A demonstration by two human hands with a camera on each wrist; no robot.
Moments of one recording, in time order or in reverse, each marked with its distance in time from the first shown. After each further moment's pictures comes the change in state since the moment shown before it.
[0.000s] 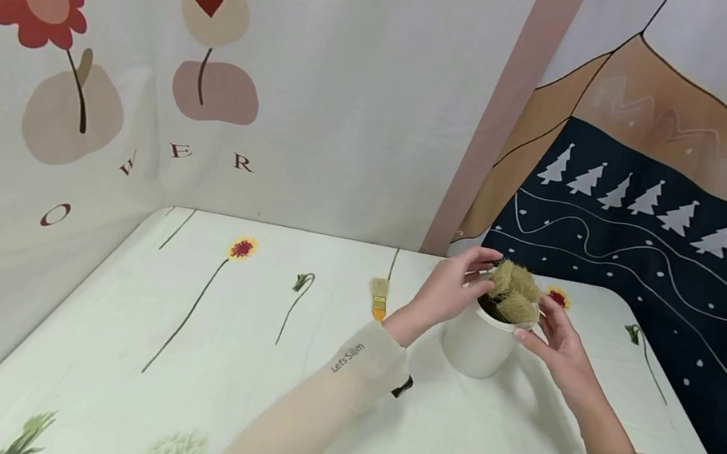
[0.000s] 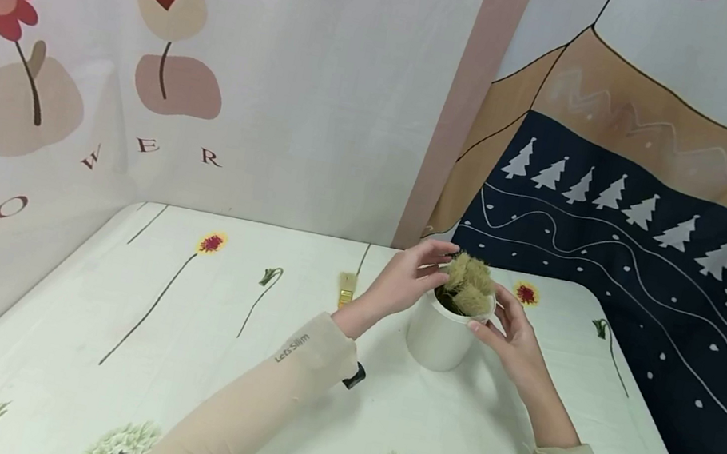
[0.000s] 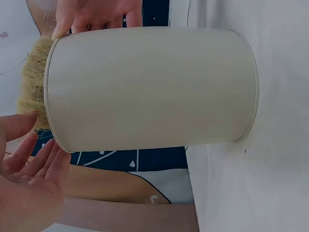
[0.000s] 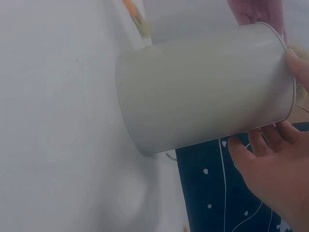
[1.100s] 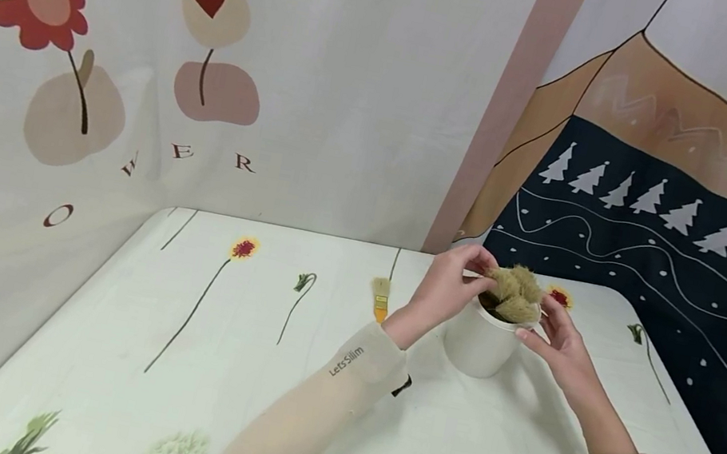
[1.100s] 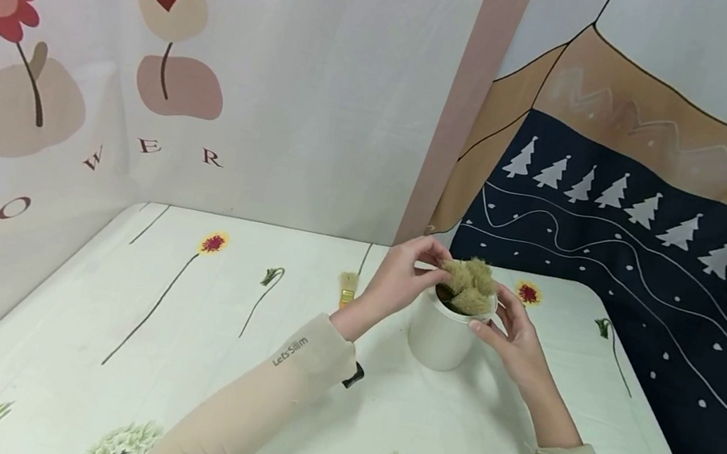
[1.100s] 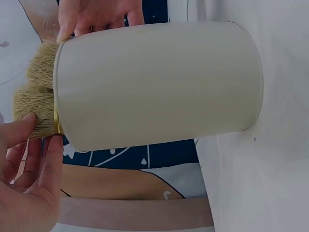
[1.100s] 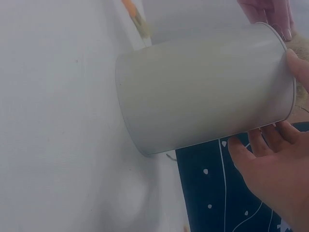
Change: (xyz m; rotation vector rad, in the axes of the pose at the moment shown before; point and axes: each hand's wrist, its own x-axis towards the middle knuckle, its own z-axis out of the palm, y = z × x) left_hand -0.007 0.012 -0.005 0.129 0.108 0.056; right_hand -0.001 -0.001 0.000 -0.008 -0.002 0.031
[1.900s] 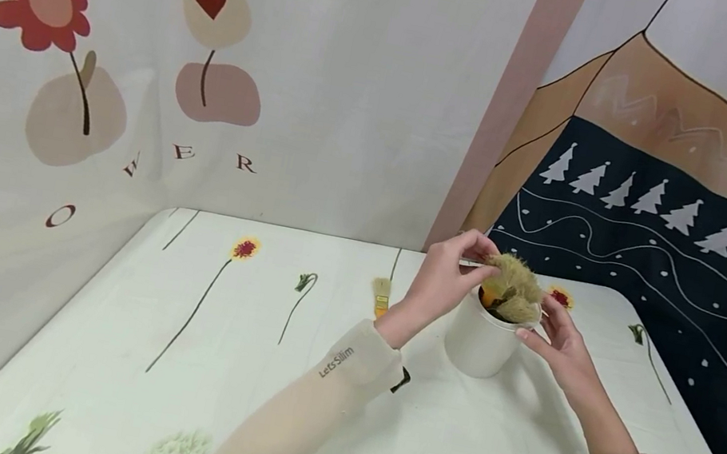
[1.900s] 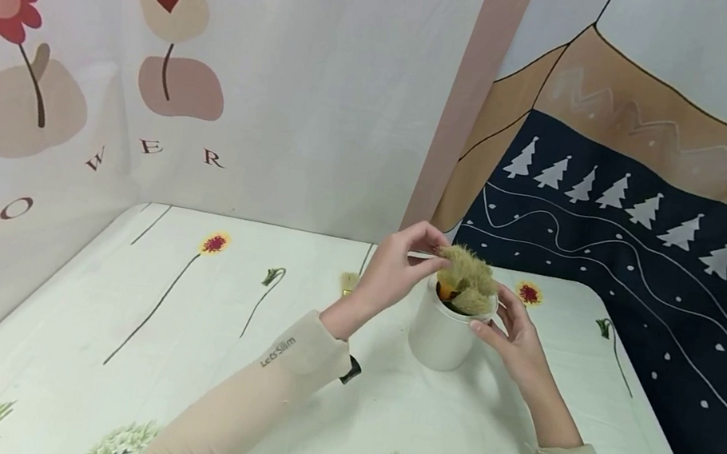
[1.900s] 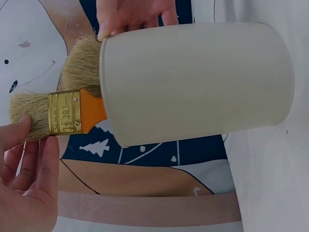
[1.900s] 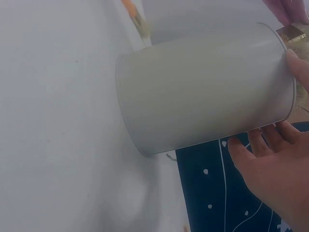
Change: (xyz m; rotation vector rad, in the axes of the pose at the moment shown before) left_hand -0.004 0.018 -0.018 -0.069 0.066 0.082; right_hand 0.000 0.000 0.000 0.001 0.000 -0.010
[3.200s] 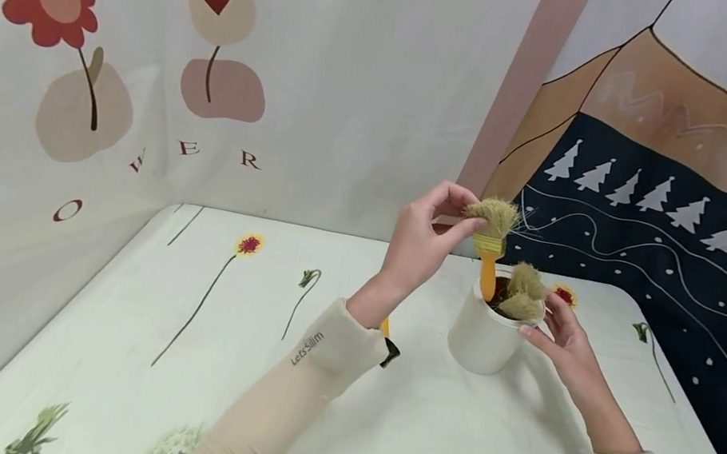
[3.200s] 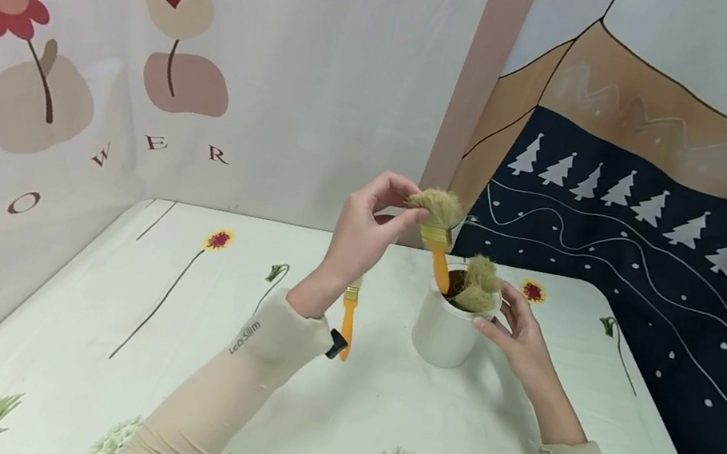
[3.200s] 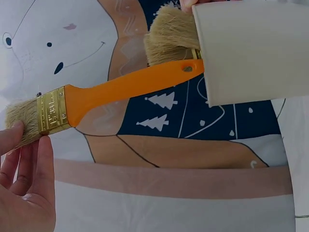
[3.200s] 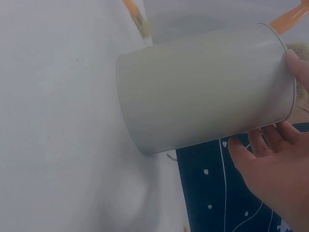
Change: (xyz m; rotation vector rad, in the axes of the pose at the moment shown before) left_hand 0.003 0.034 -0.051 -0.149 0.156 0.120; right_hand 0.001 -0.001 -0.001 -0.027 -0.004 0.034
